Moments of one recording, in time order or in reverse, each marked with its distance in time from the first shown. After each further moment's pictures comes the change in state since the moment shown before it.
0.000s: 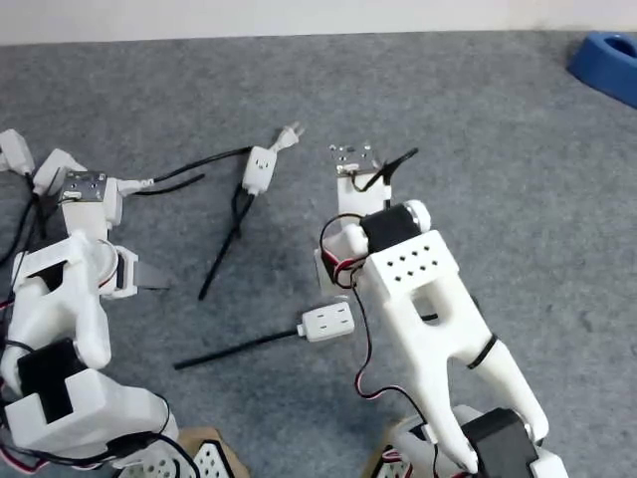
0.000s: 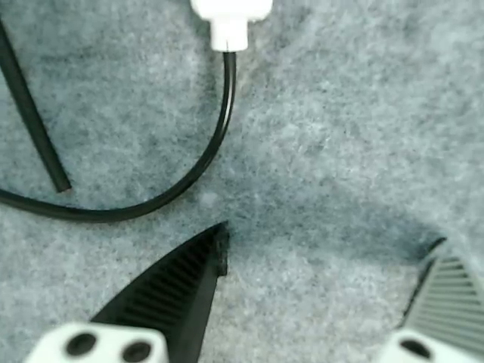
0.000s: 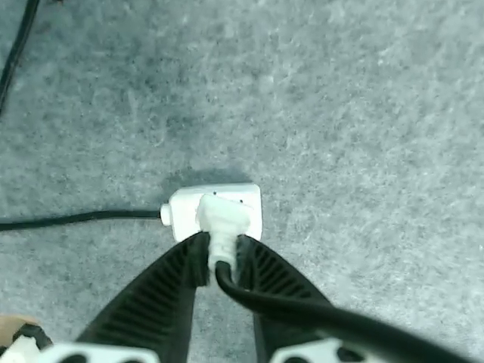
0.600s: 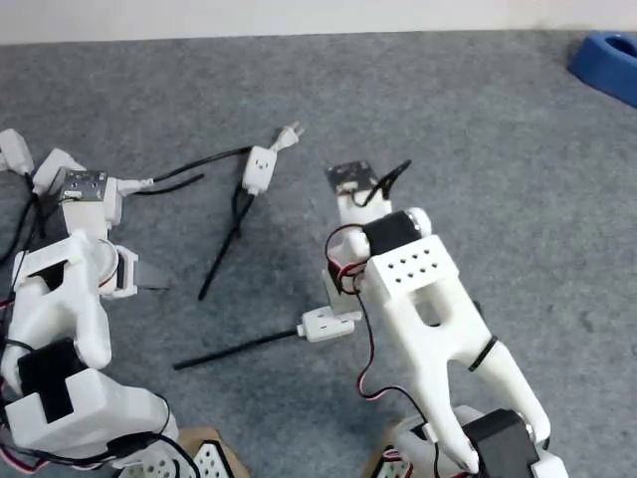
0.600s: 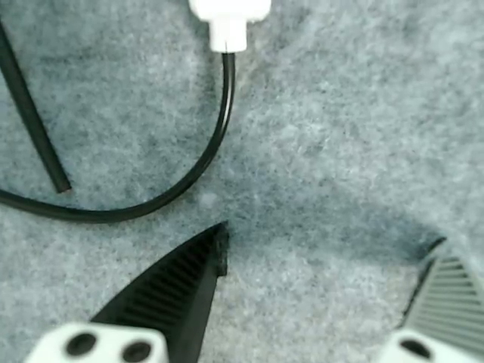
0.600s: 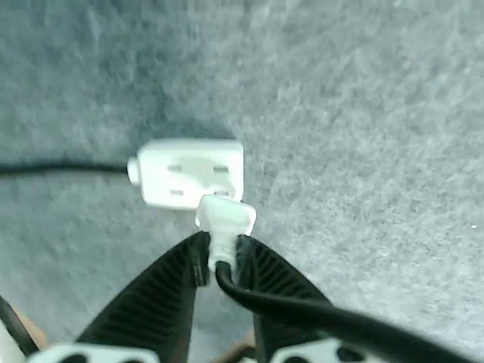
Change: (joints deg) left arm 2.6 0.0 -0.2 0.0 0.2; right arm 1.1 0.0 5.4 -1.1 3.1
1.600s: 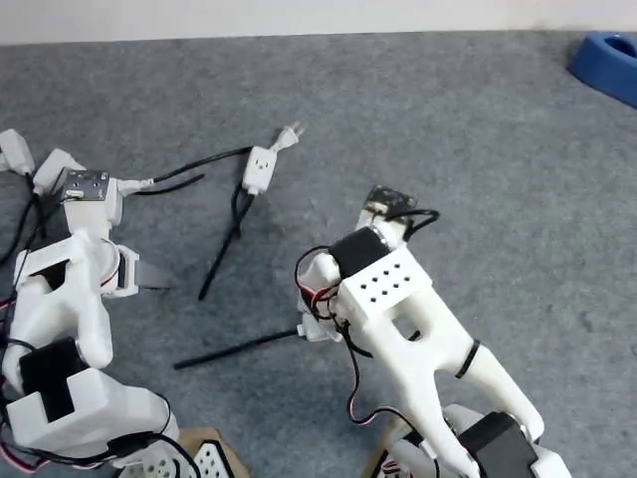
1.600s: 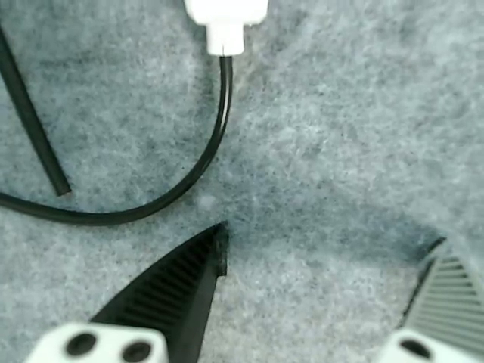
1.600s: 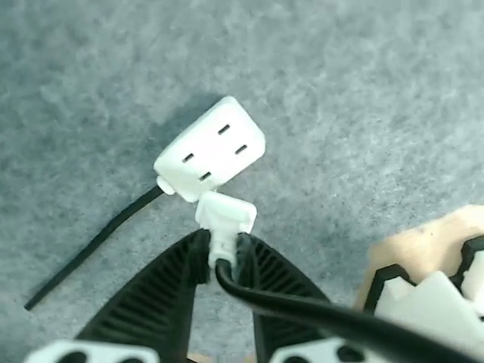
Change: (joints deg) left arm 0.7 0.0 0.0 -0.1 0.0; right arm -8.9 -0.8 0.4 5.5 -49.8
